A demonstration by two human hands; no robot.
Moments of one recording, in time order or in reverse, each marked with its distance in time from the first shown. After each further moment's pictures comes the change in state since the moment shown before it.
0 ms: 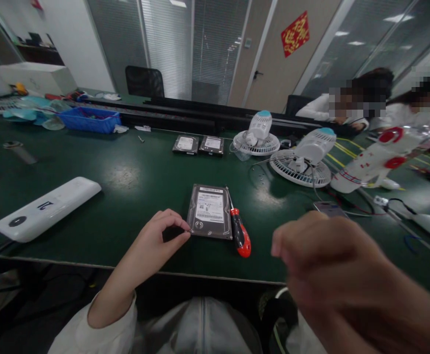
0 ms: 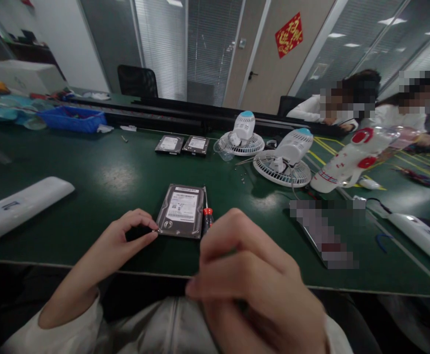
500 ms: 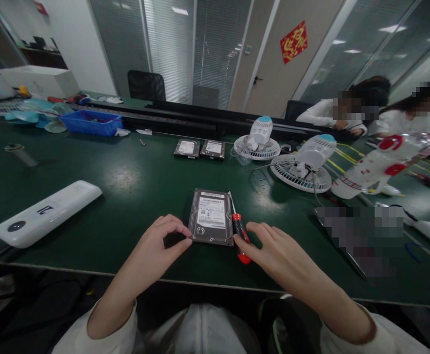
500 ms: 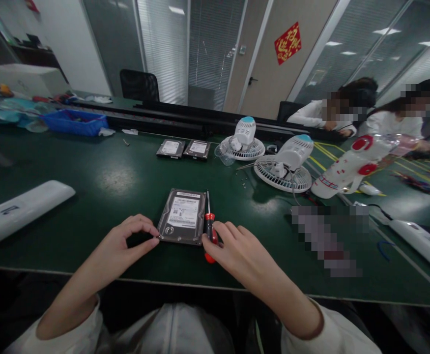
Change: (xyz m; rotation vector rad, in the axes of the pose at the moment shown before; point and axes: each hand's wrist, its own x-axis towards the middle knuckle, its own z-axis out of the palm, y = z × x) left_hand 0.000 -0.001 0.001 -0.025 -0.014 -0.026; right_hand -0.001 0.073 0.025 -0.796 -0.326 -0.236
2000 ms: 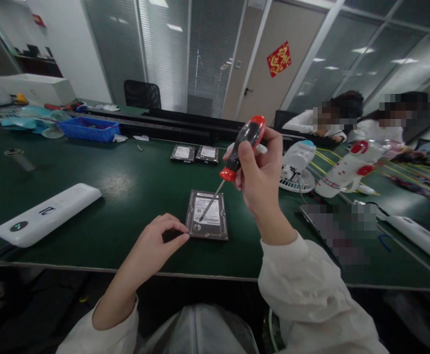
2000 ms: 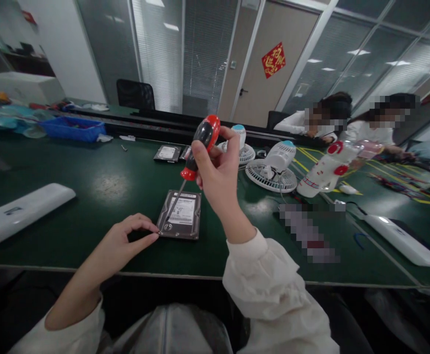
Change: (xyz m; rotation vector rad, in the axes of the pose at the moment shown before) left_hand 0.000 -0.005 0.000 -0.002 0.027 0.037; right_hand 0.130 0.039 -0.003 1.426 0.940 0.526
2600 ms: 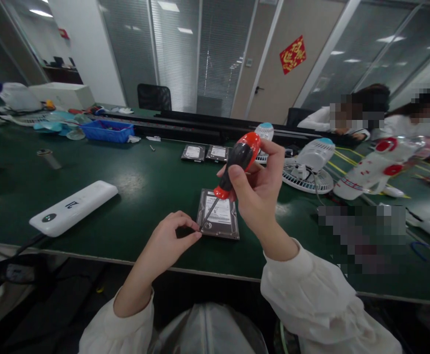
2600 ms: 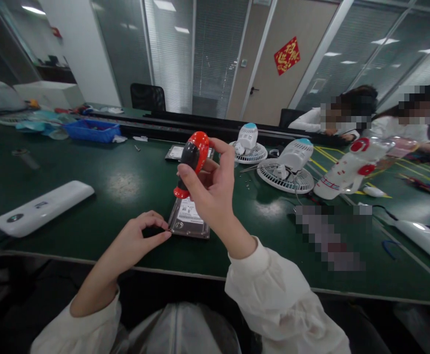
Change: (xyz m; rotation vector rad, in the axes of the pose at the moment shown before) left_hand 0.000 0.004 0.003 -0.014 0.036 -0.030; right_hand -0.034 0.003 0.022 -0.140 -0.093 -0.082
